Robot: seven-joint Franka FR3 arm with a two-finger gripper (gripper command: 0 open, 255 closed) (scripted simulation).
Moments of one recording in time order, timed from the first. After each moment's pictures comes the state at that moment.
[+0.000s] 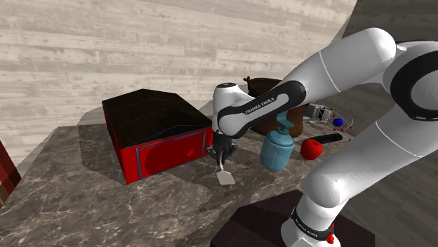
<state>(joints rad) -0.24 -0.34 0.43 -2.64 0.11 2.28 0.67</state>
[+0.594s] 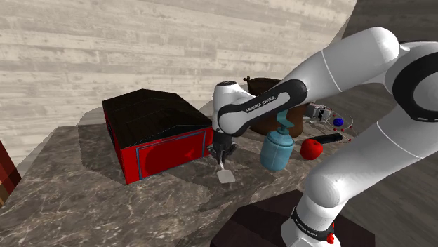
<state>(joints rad) -0.24 -0.35 0.43 -2.64 0.11 2.26 0.67</state>
